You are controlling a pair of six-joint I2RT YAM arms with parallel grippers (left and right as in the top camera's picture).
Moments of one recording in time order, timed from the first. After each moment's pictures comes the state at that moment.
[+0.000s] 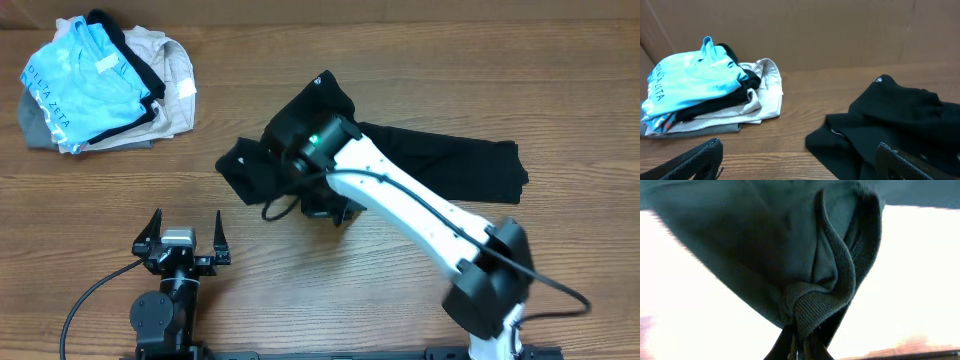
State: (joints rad) left arm 0.07 0.02 0.01 -0.07 0.08 0.06; right arm 0.85 1.98 1.88 -1.54 0.11 0.83
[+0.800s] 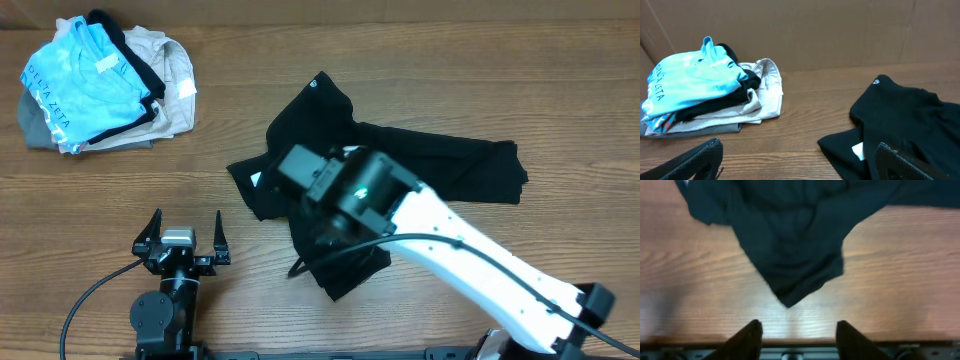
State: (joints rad) left arm 0.07 0.02 0.01 -0.07 0.08 0.06; right arm 0.94 1.71 1.88 -1.64 0.20 0.94
